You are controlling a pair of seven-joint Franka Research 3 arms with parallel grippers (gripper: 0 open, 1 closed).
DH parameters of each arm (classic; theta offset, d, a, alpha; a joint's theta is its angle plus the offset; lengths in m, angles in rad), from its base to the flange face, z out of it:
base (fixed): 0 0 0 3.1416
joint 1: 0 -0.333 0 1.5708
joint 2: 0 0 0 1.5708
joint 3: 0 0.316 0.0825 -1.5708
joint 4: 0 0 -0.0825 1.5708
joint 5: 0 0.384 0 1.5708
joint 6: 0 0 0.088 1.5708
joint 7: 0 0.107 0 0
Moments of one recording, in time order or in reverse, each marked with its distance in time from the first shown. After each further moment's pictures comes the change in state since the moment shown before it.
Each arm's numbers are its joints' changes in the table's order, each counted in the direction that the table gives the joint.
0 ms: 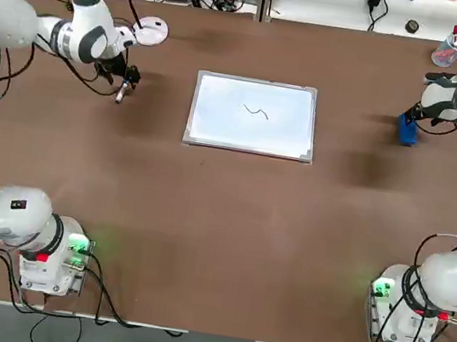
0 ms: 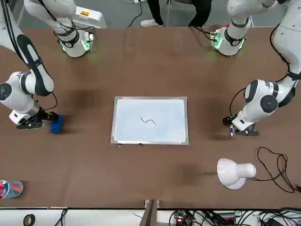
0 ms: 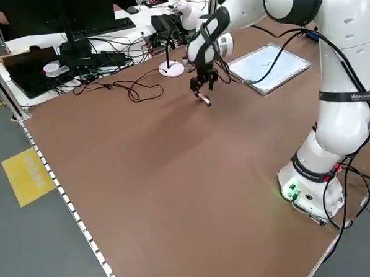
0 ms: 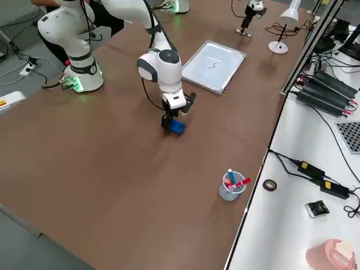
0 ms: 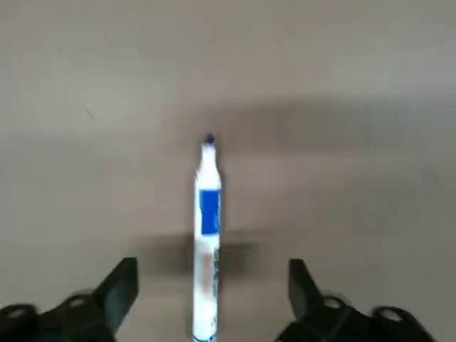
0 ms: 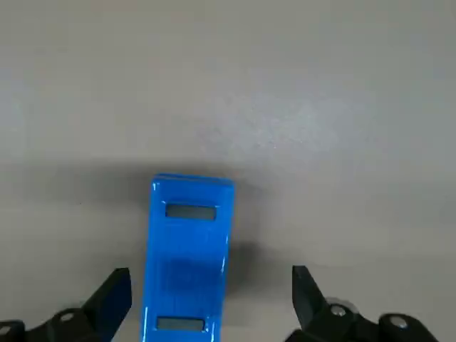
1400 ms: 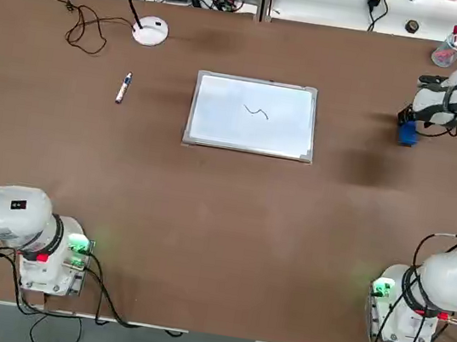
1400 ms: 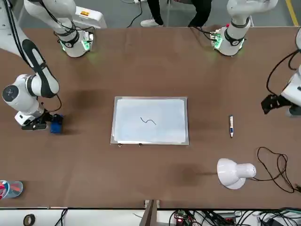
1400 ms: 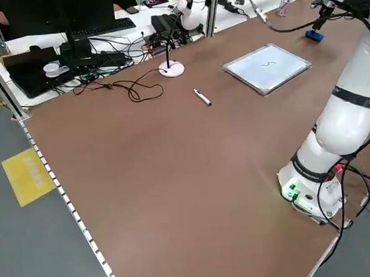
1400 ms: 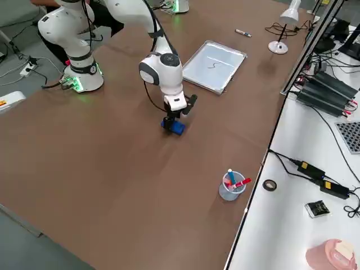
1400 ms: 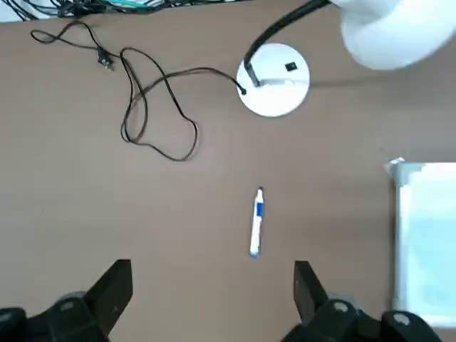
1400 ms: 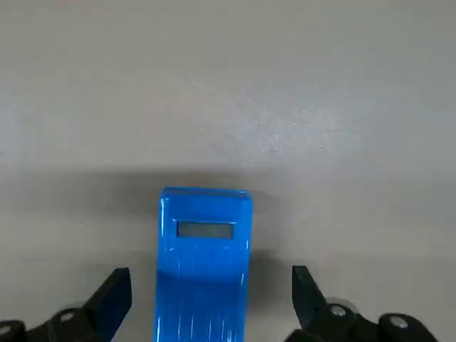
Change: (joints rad) left arm 0.002 -0.411 -0.048 -0.412 -0.045 -0.657 0.008; right arm -0.019 0.048 -0.001 0.003 0.017 0.072 0.039
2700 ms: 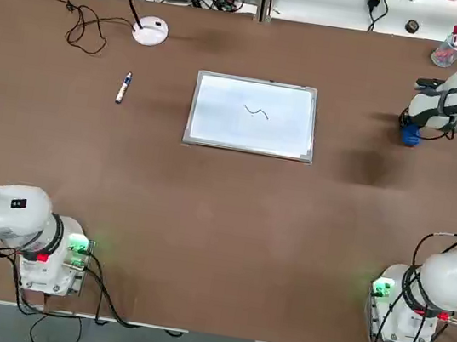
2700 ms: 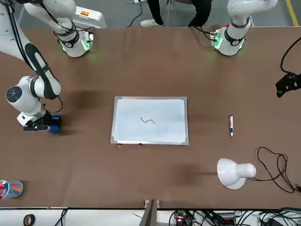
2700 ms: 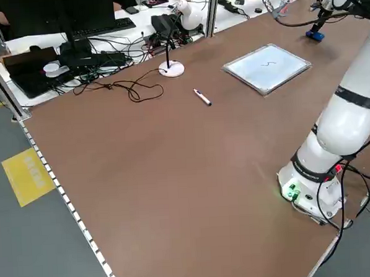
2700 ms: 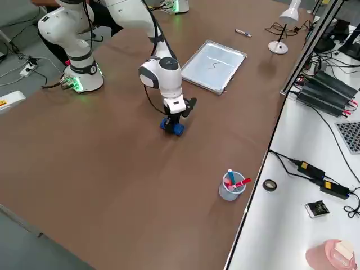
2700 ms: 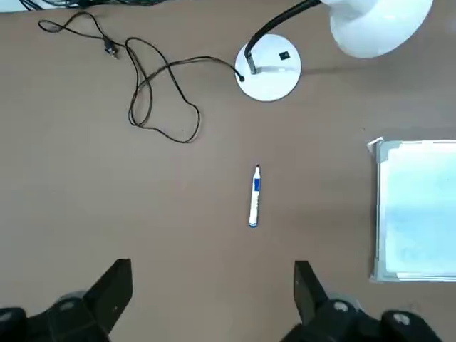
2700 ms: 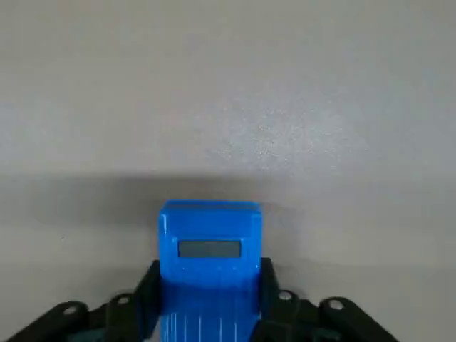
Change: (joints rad) left arm -0.032 -0.028 0.017 -0.115 -0.064 -0.168 0.087; right arm -0.003 0.043 0.001 0.001 0.001 0.066 0.014
